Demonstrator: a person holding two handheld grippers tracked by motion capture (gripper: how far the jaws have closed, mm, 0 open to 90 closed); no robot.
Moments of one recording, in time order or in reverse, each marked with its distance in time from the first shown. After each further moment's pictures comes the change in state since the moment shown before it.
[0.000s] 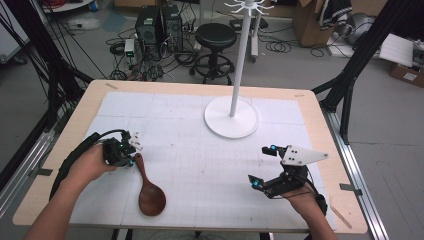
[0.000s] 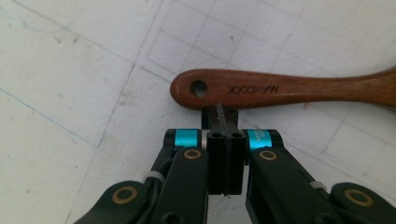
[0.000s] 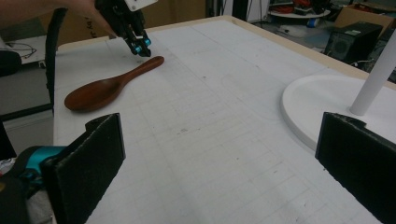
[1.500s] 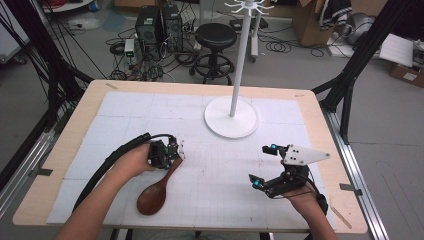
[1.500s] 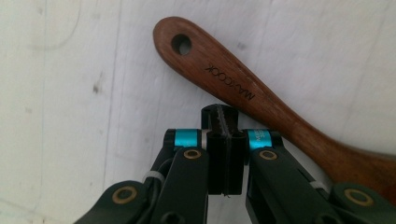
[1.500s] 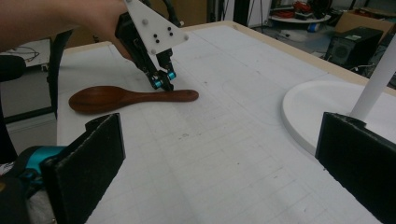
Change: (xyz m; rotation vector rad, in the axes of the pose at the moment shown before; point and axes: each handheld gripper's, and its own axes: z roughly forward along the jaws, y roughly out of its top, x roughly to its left) left arm -0.050 0.109 0.024 0.022 -0.053 0.284; right arm 0.000 0.003 -0.003 -0.015 0.005 -0.001
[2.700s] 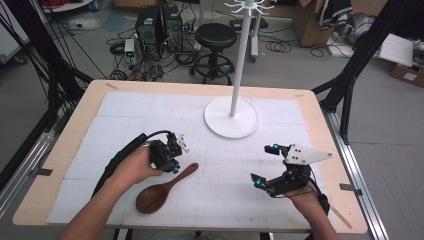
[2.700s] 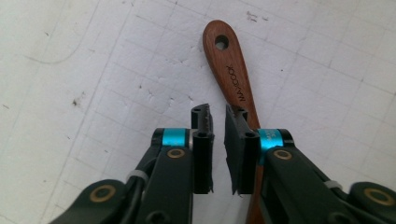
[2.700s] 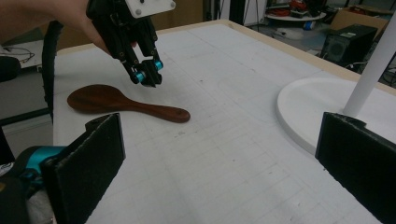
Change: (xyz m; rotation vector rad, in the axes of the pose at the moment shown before) left arm -0.012 0.001 -0.035 -0.156 -0.075 -0.277; right arm -0.002 -0.001 -0.004 0.003 -0.017 0.009
